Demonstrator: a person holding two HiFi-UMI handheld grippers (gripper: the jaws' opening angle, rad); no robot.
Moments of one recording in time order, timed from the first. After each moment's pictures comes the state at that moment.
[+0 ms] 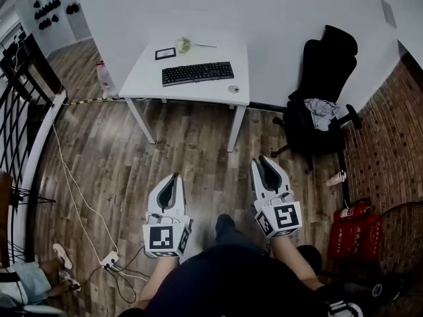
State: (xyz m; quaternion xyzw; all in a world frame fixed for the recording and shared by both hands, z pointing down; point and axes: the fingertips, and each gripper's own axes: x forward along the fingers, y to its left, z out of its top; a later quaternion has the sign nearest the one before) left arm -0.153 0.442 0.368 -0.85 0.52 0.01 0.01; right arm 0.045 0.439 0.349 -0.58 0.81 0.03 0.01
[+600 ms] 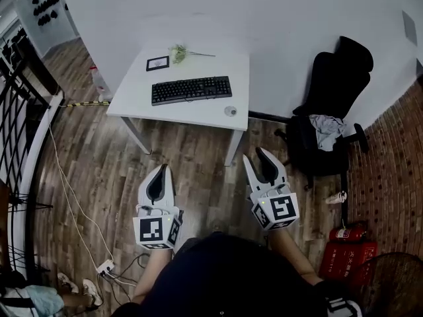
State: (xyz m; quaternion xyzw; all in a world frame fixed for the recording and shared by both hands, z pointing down) left arm -0.101 0.250 0.351 -0.83 0.56 0.01 0.00; right arm 0.113 0.241 0.344 -0.56 0.83 0.02 0.01
